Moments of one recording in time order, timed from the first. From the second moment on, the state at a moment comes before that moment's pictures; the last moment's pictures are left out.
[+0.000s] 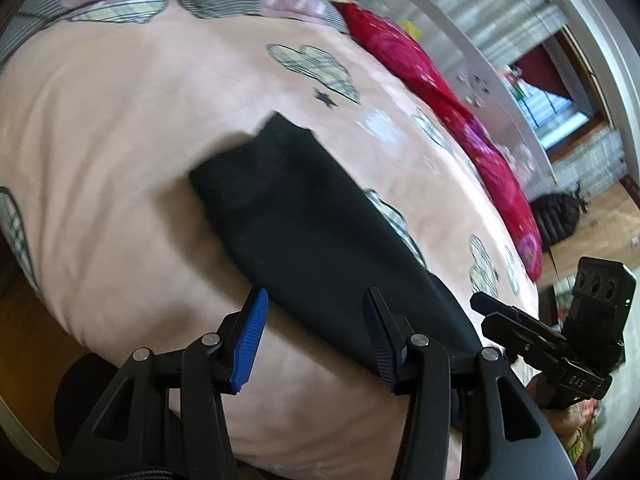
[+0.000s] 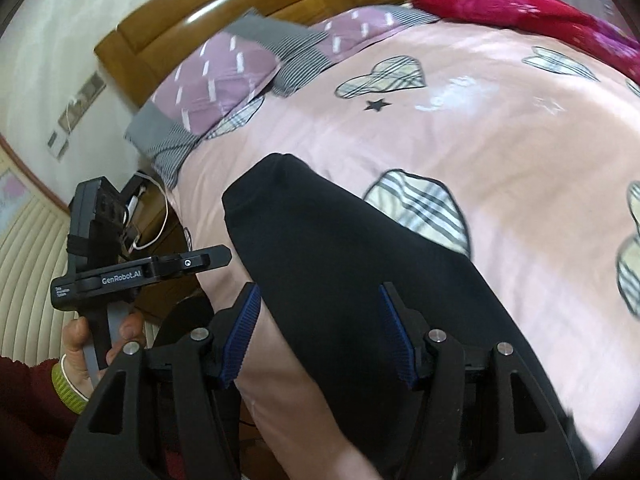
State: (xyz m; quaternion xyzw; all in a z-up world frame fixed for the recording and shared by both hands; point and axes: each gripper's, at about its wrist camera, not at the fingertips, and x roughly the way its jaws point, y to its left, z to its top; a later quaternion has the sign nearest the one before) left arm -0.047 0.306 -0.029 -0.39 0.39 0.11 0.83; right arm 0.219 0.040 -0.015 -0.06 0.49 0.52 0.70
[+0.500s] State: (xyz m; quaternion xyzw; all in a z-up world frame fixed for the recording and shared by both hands) left arm -0.012 0.347 -0.060 -0.42 0.39 0.14 0.80; right arm 0.258 0.160 -0.040 -0.14 0.51 0.57 0.63
